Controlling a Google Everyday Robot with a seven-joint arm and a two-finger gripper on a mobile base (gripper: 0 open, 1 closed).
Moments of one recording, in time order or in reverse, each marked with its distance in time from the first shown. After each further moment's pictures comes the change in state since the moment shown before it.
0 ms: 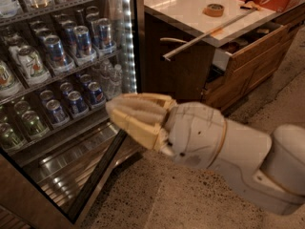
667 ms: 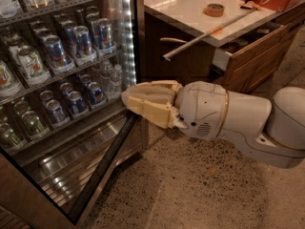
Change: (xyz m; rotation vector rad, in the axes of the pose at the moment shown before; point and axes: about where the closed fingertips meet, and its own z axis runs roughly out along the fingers) arm 0.019 -0.050 -0.007 -0.071 0.147 0.061
